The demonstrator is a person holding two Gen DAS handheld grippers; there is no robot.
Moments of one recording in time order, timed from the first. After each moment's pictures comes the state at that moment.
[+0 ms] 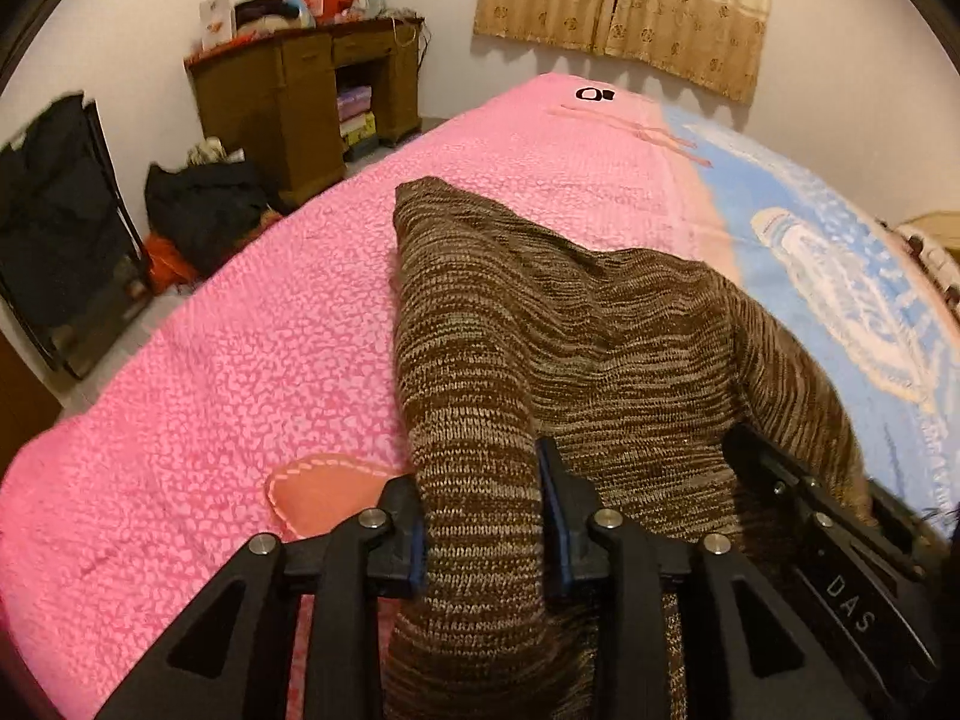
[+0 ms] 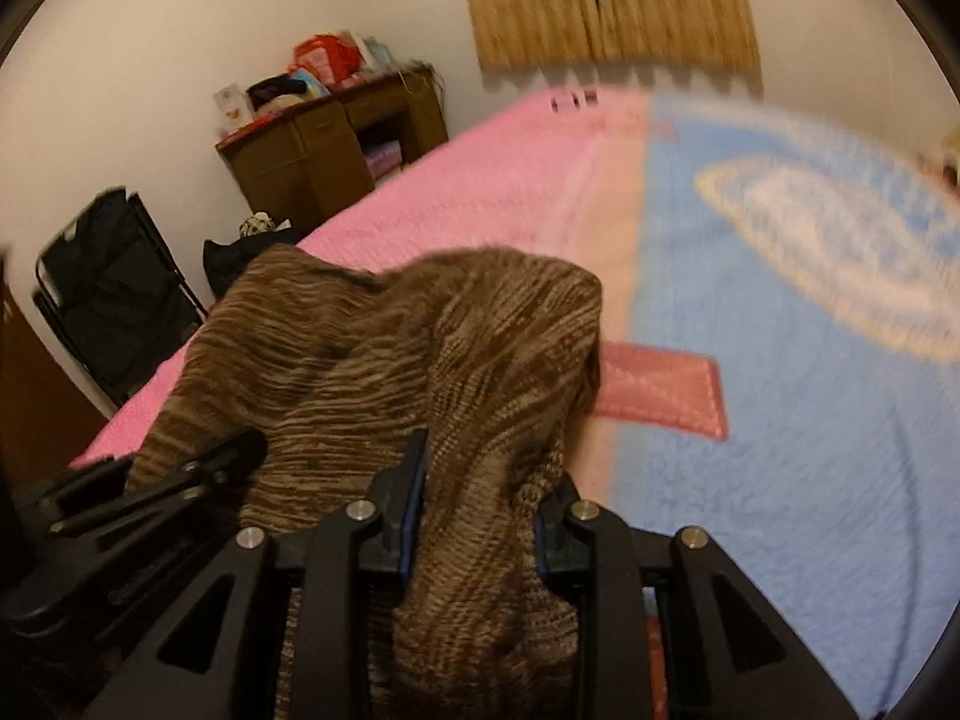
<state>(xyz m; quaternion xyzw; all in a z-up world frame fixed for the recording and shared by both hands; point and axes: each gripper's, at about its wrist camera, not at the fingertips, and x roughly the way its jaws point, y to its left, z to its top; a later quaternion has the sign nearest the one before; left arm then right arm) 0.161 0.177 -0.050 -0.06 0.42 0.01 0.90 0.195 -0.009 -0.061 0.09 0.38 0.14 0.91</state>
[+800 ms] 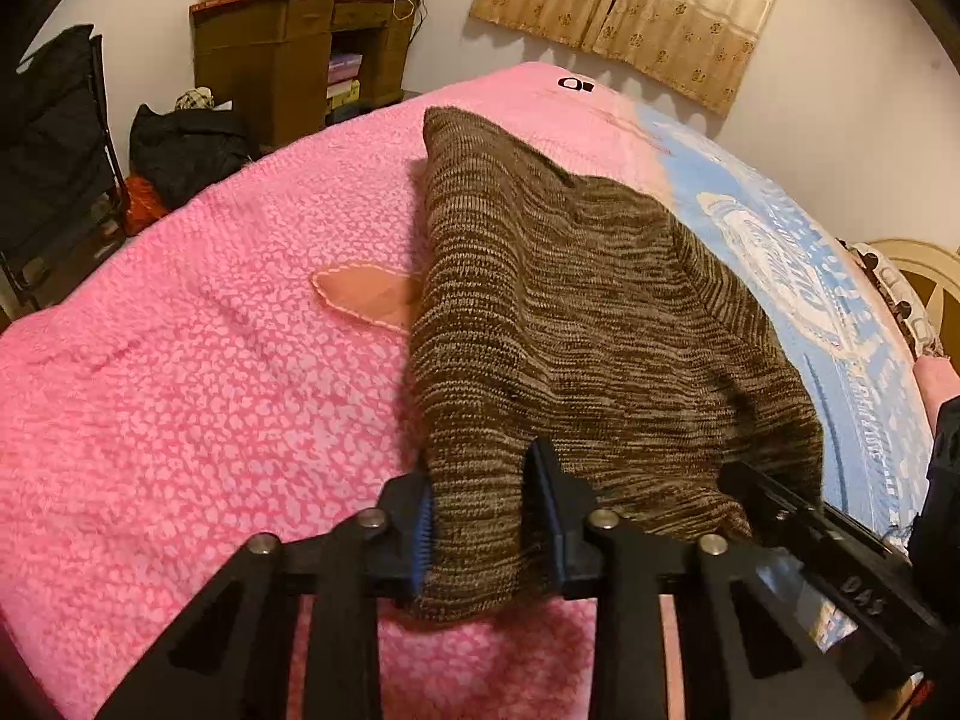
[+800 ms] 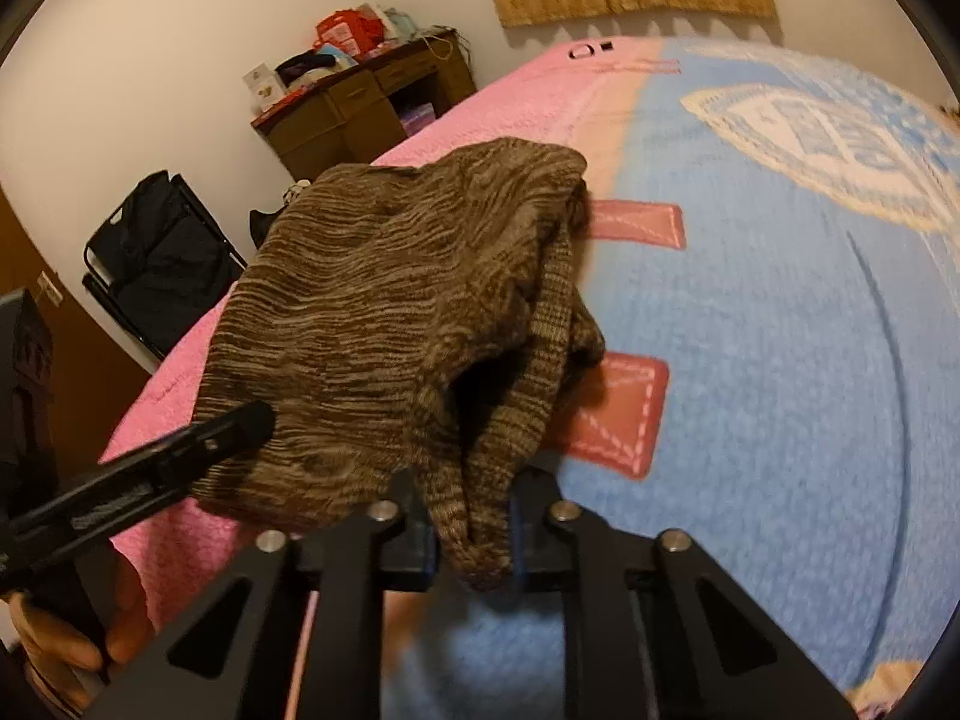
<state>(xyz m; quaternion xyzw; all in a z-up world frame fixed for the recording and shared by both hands) 0.077 0.184 -0.043 -0.11 0.43 -0.03 0.89 0.103 -0.035 -0.065 0.11 0.43 0.19 0.88</state>
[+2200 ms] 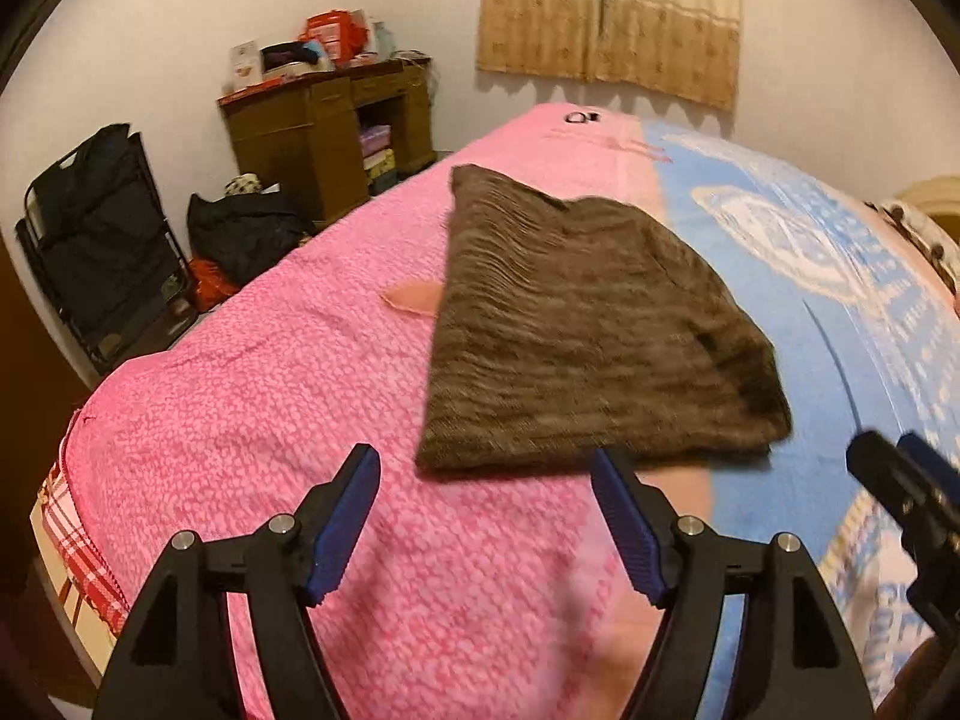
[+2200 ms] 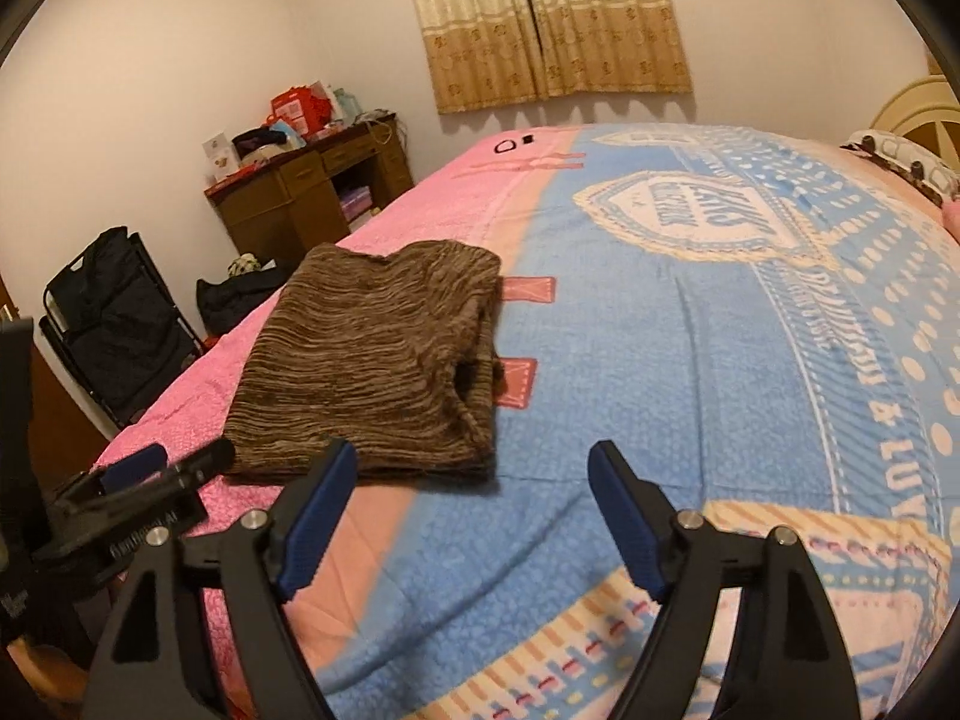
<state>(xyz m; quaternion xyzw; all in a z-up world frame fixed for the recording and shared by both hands) -0.011 0.147 -0.023 -0.01 0.38 0.03 0.92 0.009 -0.051 -0.018 0.09 0.33 0.07 0.94</state>
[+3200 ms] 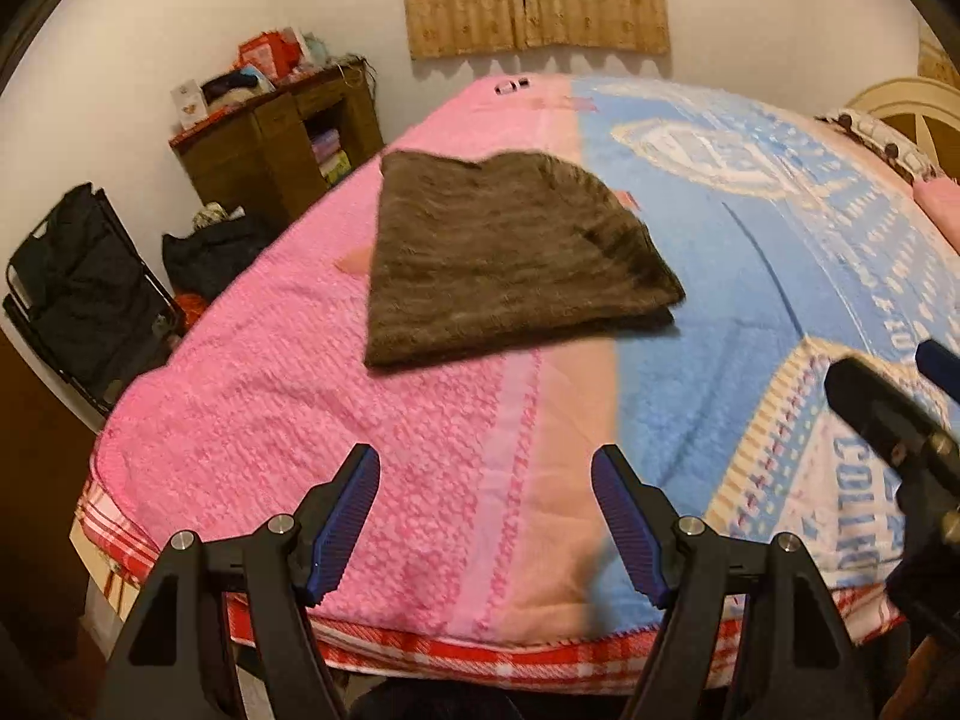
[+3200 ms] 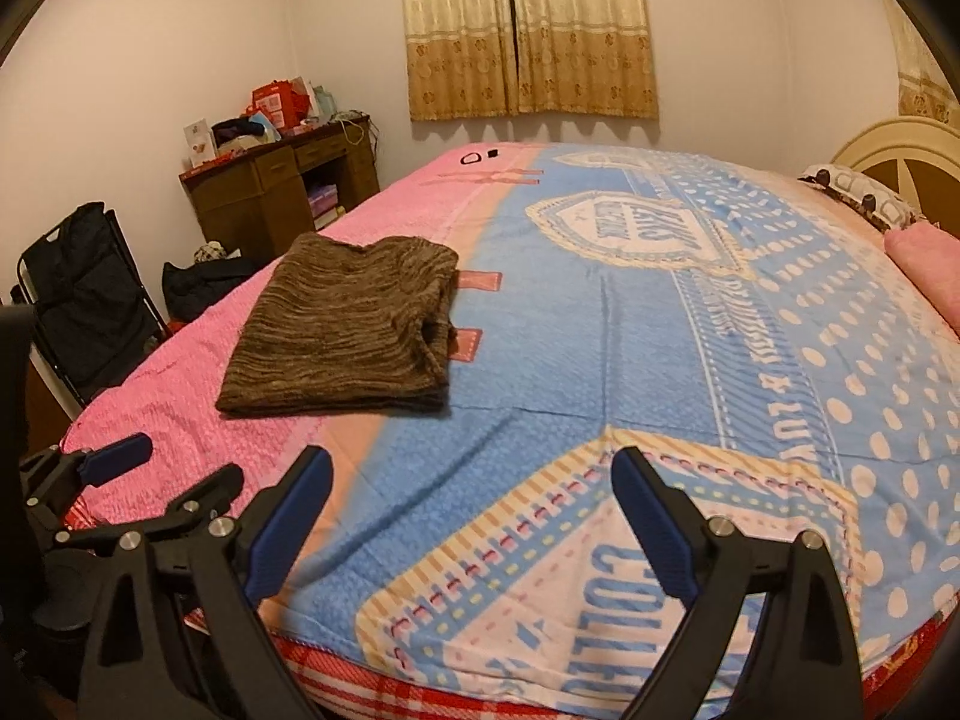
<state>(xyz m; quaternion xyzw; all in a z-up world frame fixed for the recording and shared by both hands) -0.072 0.104 -0.020 0.07 0.41 -0.01 0.91 -0.061 -0.052 0.002 0.04 0.33 0.02 0.94</state>
